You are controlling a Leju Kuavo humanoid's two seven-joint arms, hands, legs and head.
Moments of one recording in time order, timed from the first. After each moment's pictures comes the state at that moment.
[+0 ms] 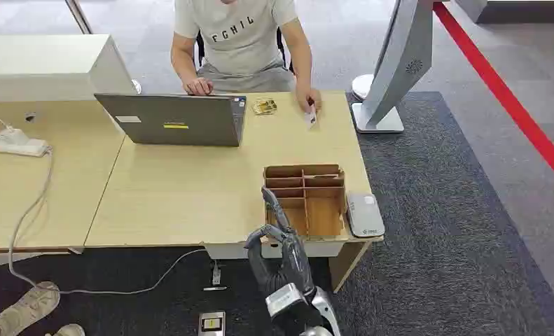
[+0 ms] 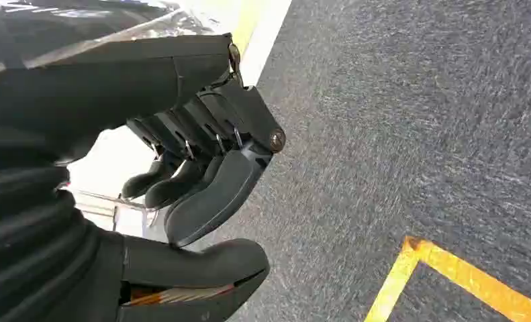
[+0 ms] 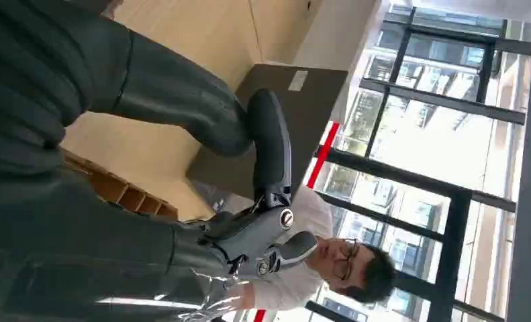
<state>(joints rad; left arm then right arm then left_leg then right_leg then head) -0.21 -0.05 1.54 -0.01 -1.50 0.50 0.30 -0.11 0.05 0.77 -1.51 0.25 -0.48 -0.45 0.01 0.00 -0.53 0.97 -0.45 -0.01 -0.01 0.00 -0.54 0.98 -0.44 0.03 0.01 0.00</state>
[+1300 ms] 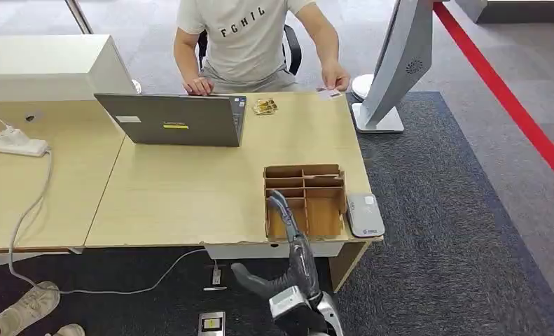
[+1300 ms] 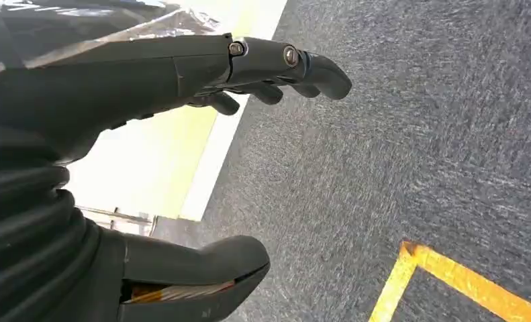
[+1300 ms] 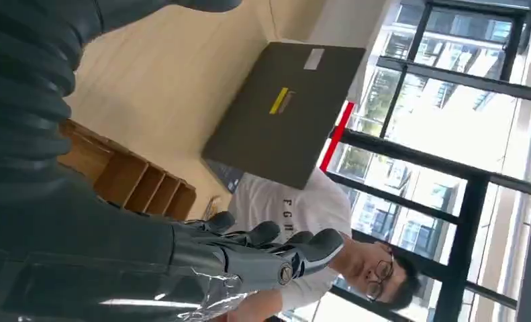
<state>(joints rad) -0.21 -0.02 1.54 -0.01 -1.54 0.46 0.31 -0.09 0.03 0.78 -1.54 0.29 -0.56 -0.40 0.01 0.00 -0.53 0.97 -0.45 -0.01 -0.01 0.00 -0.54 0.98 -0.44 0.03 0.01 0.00</state>
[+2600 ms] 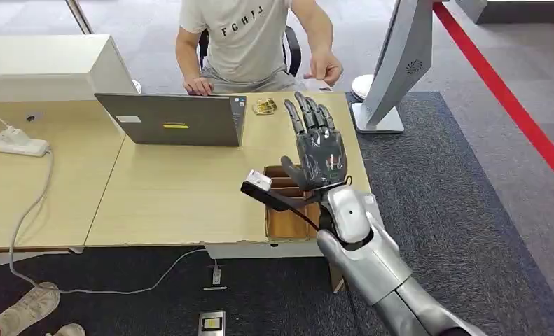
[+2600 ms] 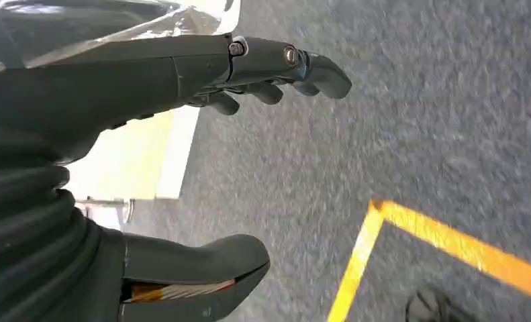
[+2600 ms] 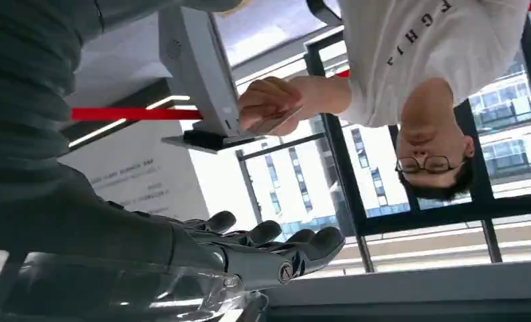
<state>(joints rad) -0.19 0.07 1.54 -0.01 -1.44 0.18 0.17 -0.60 -0.03 0.64 -1.25 1.28 -0.38 0.25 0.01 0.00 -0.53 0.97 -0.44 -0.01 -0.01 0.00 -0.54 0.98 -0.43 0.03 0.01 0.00</state>
